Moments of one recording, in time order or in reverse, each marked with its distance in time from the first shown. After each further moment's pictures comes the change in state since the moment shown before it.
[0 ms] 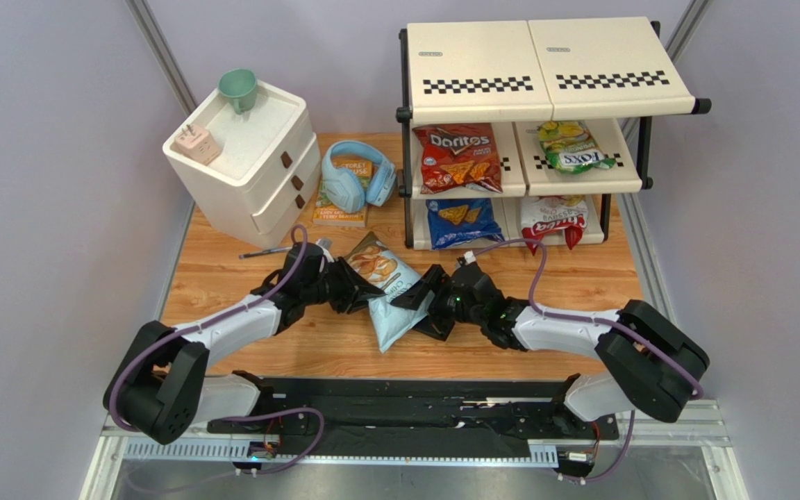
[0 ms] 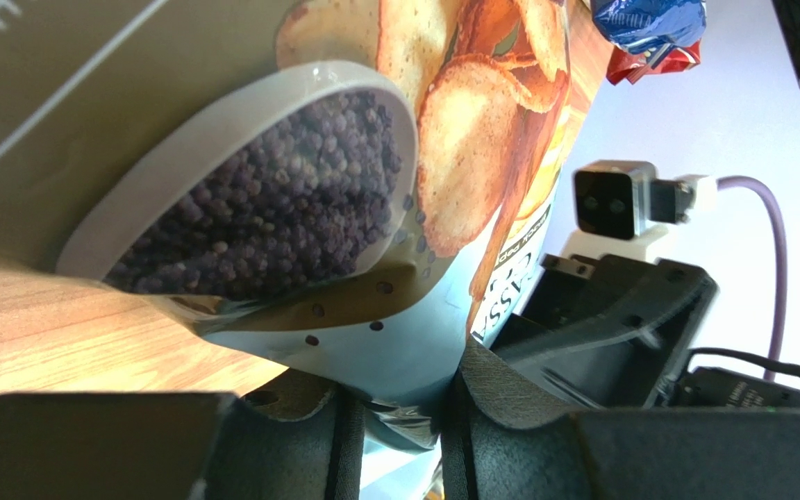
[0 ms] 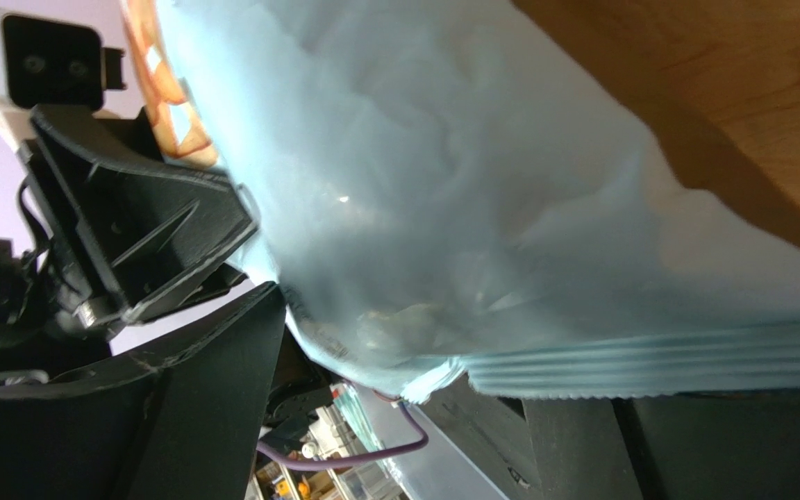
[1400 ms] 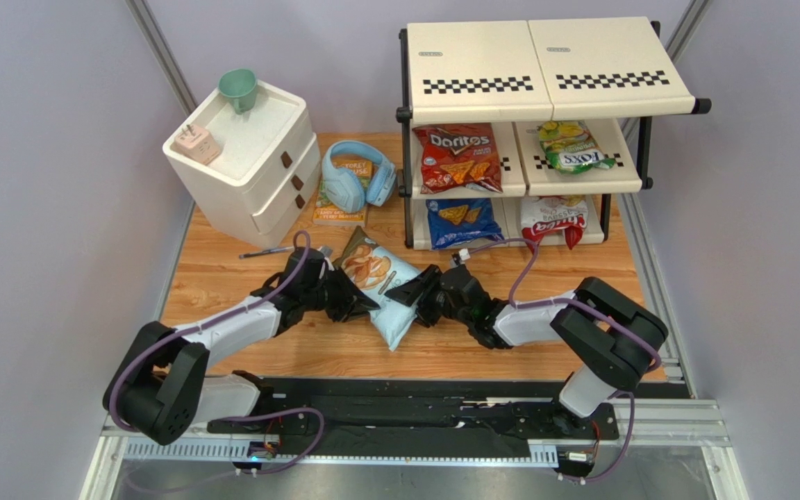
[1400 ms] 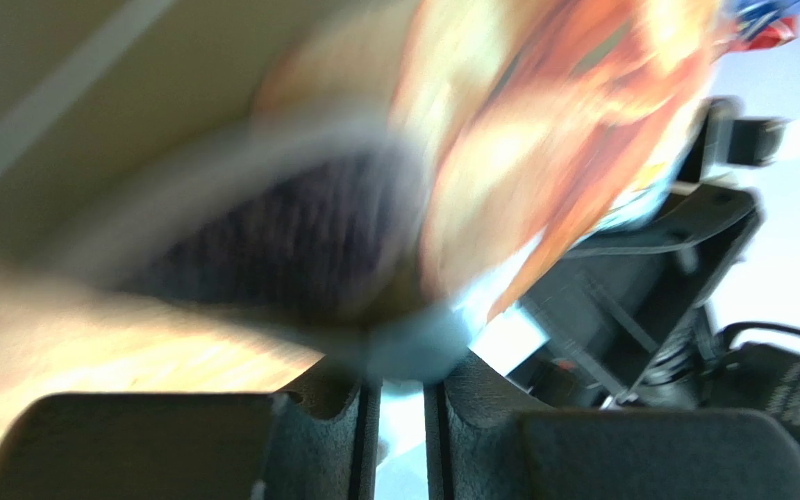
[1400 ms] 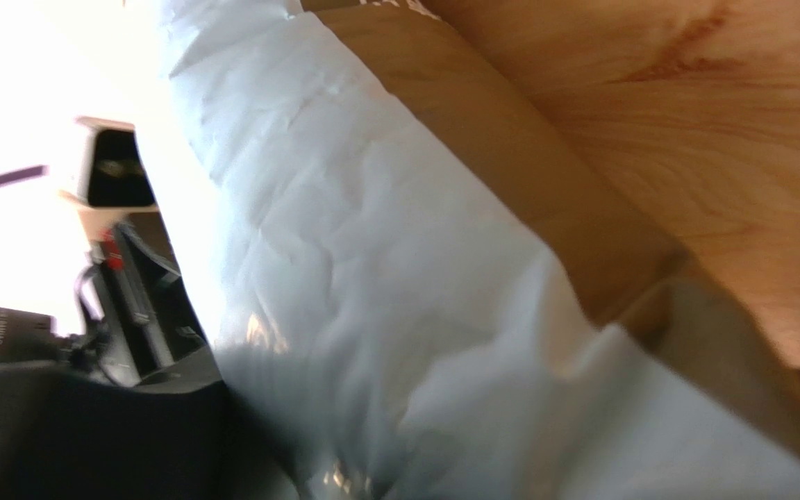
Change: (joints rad) left arm -0.003 0.008 -0.008 -0.078 0.002 0.076; right arm 0.012 0.222 0.011 0.273 0.137 0.022
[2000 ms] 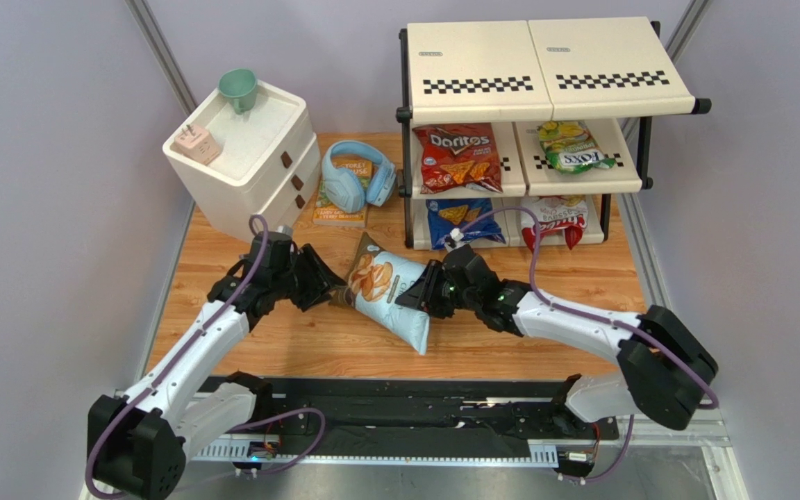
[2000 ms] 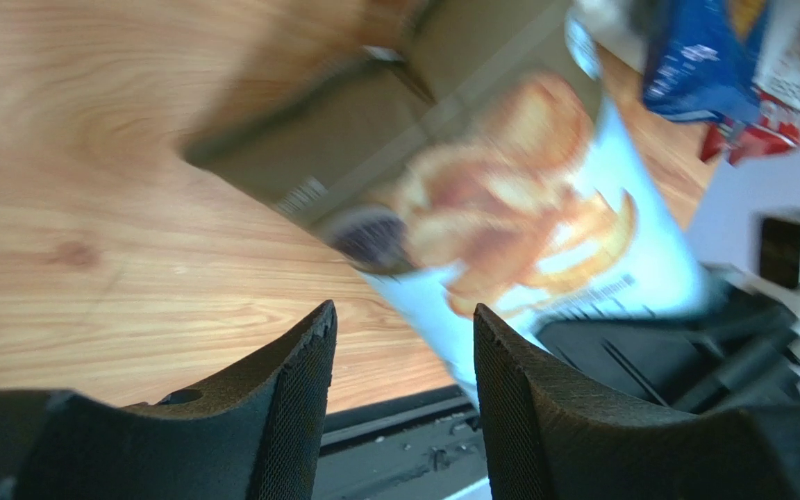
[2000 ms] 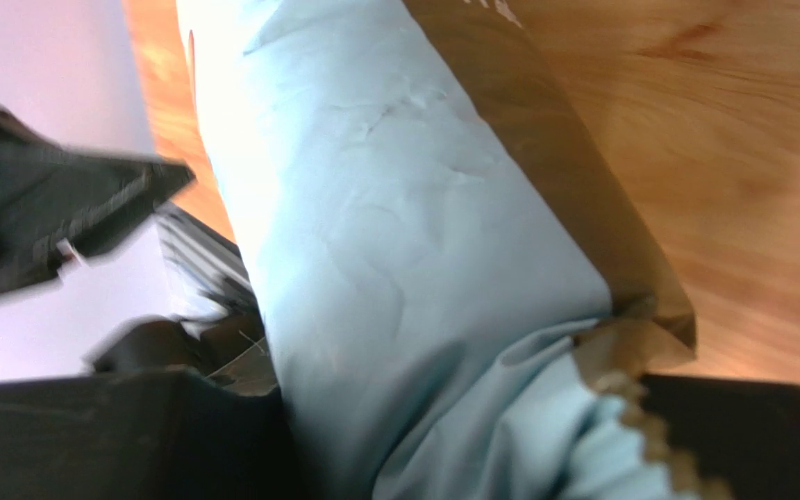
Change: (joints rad) left arm 0.131 -0.291 0.202 -0.536 -0.208 0.216; right arm -0.008 -0.244 0.166 -0.539 -0.068 -0.363
